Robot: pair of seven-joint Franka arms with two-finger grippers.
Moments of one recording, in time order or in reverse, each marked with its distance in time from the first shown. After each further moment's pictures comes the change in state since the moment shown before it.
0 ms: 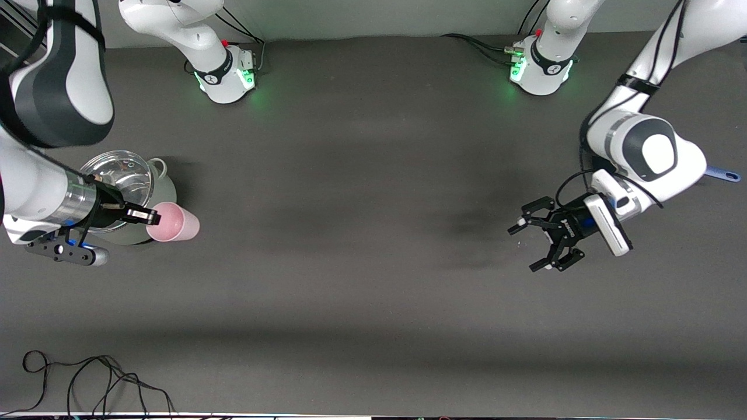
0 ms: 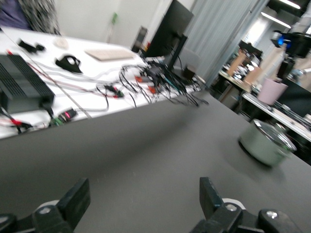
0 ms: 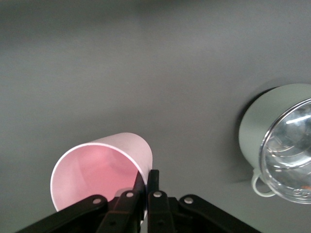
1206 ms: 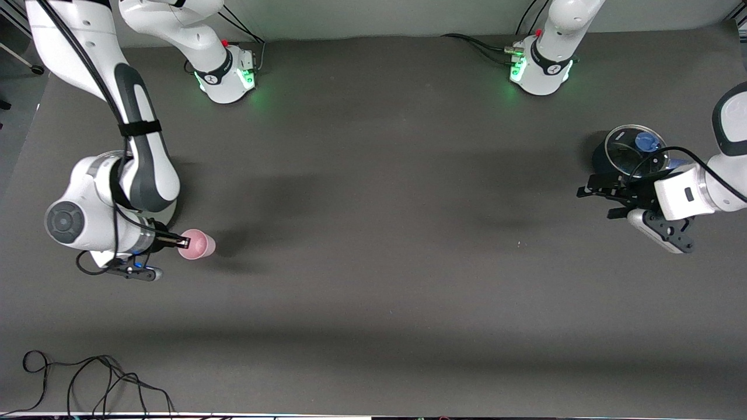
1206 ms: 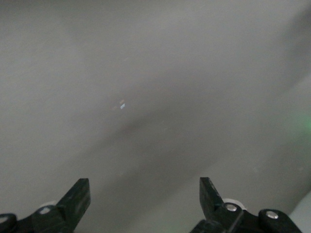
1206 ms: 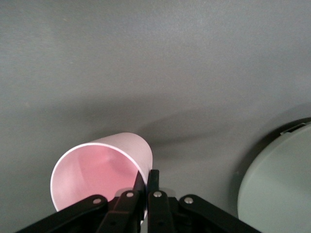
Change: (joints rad) left arm 0.058 -0.107 0.028 0.357 1.275 -0.742 -1.364; right arm -0.001 0.140 -0.048 -0.440 0.000 0.559 -0.142
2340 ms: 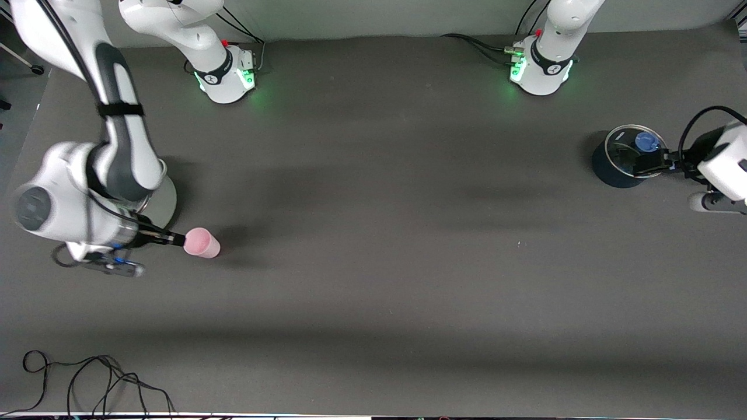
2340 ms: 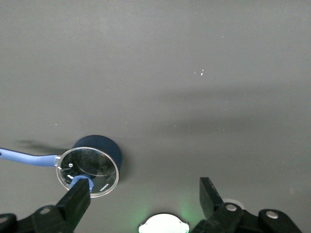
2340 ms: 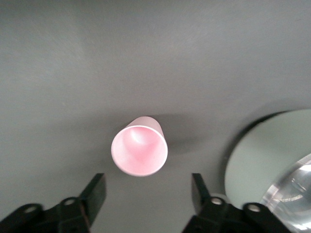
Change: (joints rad) left arm -0.040 -0.155 0.011 0.167 0.221 -0.257 -0.397; right arm 0.001 -0.168 -0.041 0.031 0.002 -0.128 -0.003
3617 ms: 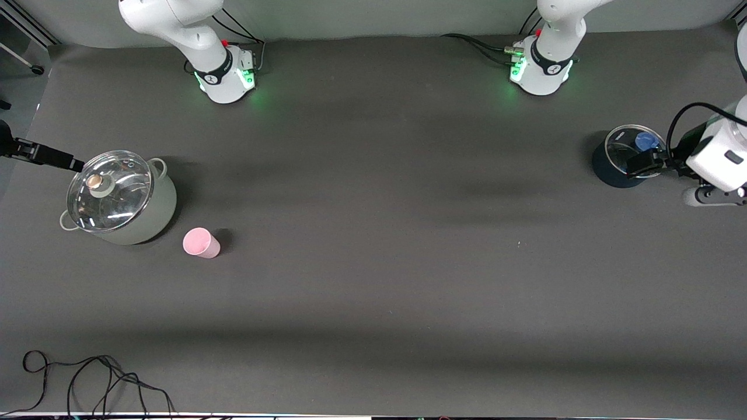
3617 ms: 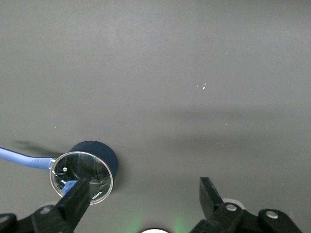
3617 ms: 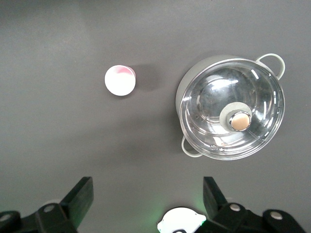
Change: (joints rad) left arm -0.553 -0.141 0.632 -0.103 -0.128 0.108 0.016; right arm 0.000 -0.243 -0.107 0.274 -0.097 -0.568 -0.007
